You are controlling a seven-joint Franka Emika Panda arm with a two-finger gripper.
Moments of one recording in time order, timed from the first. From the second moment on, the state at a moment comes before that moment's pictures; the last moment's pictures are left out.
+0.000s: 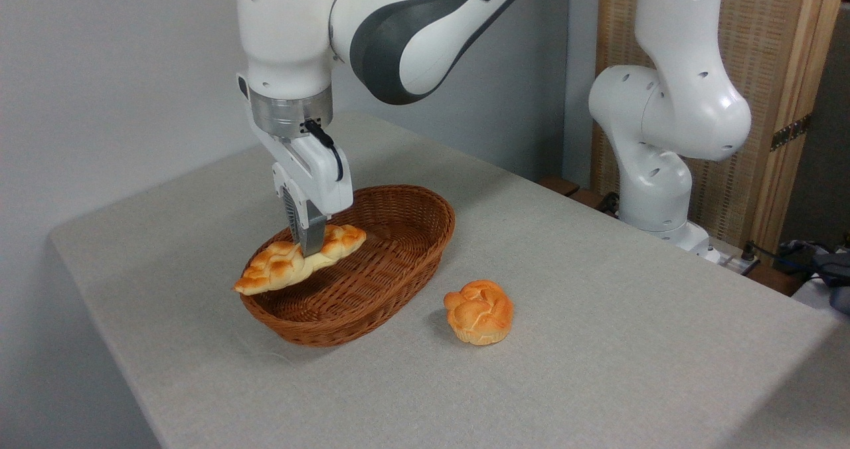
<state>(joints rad) -0.02 -0.02 -0.18 -1.97 -0.24 2.04 0.75</state>
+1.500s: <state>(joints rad) -0.01 -0.06 -0.17 -1.85 -0.23 1.77 0.64</state>
